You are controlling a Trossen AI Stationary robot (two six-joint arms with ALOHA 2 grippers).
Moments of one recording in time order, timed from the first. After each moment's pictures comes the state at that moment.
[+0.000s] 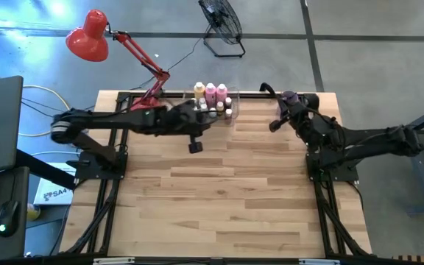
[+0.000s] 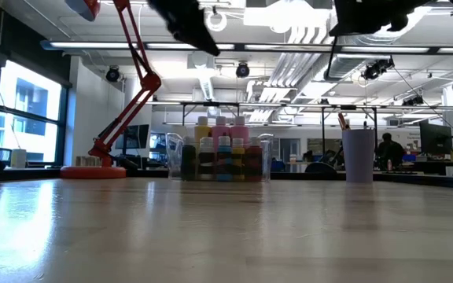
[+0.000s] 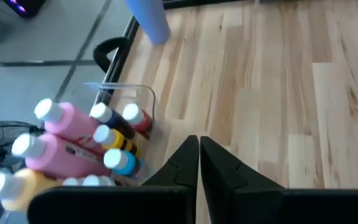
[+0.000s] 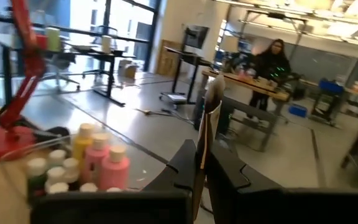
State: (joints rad) left arm 0.10 1.44 1.32 -0.49 -0.27 0.15; right arm -0.03 0.79 0.60 0.24 1.00 -0.23
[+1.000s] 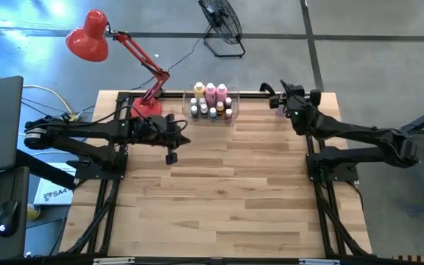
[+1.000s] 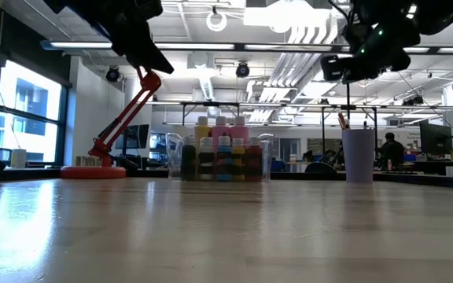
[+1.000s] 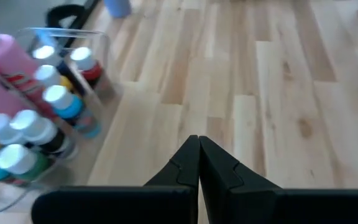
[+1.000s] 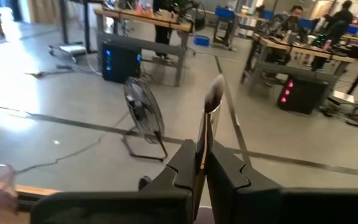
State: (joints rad) left arm 0.10 1.07 0.82 -0.29 -0.09 0.04; right arm -0.47 0.99 0.60 0.11 1.04 0.14
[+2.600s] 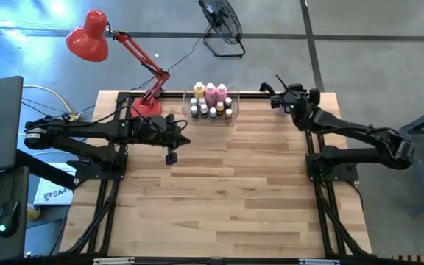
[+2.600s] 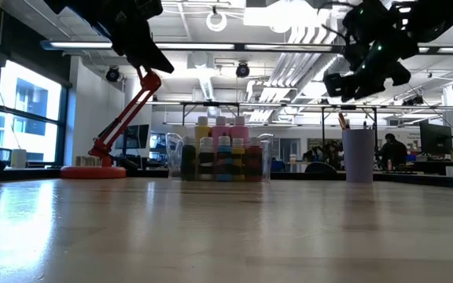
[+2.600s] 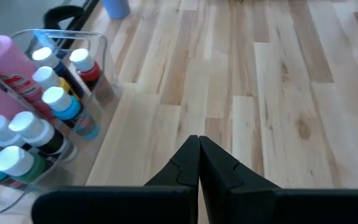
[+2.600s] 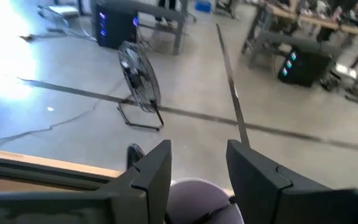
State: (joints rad) left arm 0.10 1.07 0.82 -0.29 -0.08 0.04; right arm -0.62 1.05 0.60 -0.02 0.89 0.23
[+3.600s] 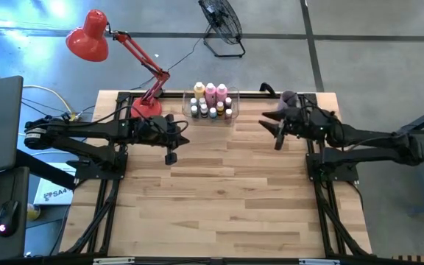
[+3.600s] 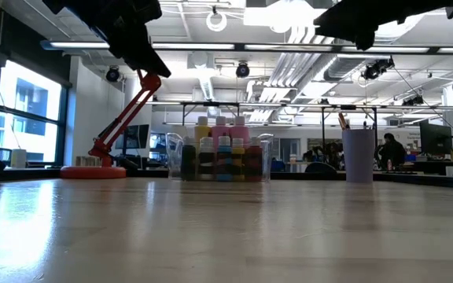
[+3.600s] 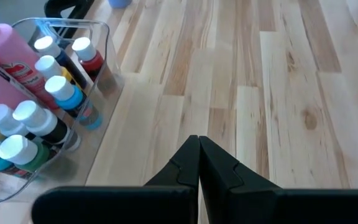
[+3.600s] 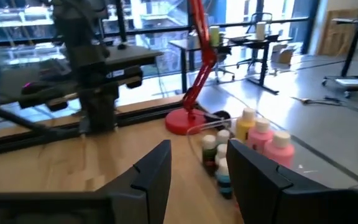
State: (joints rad) left arm 0.10 1.07 0.82 -0.32 -0.10 0.05; right arm -0.19 0.73 0.60 0.06 0.17 0.07
